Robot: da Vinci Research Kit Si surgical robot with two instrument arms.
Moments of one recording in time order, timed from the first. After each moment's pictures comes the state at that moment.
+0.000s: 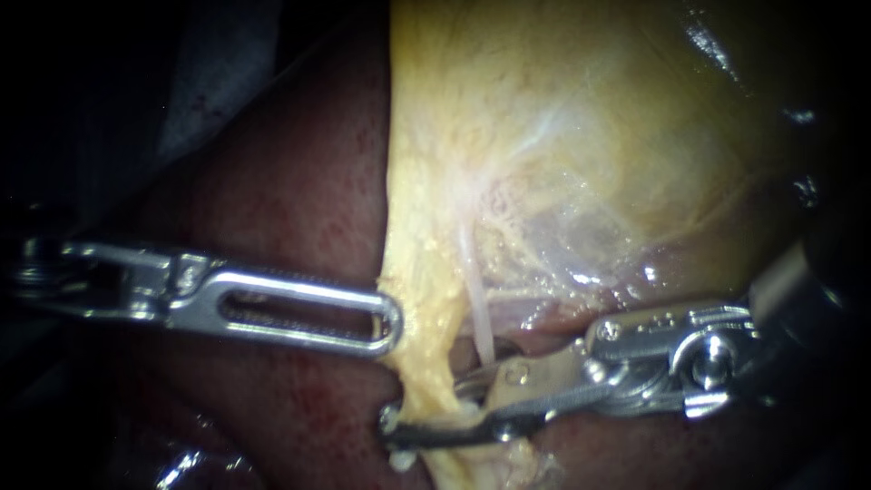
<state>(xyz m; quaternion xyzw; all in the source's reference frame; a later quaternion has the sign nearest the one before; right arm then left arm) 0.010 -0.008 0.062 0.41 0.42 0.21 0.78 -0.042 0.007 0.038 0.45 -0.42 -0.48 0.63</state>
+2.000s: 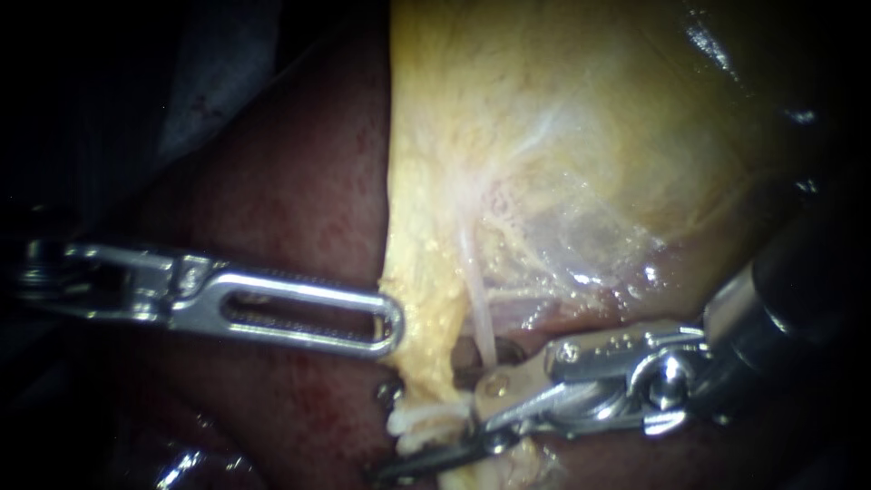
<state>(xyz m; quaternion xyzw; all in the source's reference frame) 0.013 -0.010 0.063 0.38 0.43 0.20 0.79 -0.042 0.007 0.039 0.45 -0.42 -0.48 0.63</state>
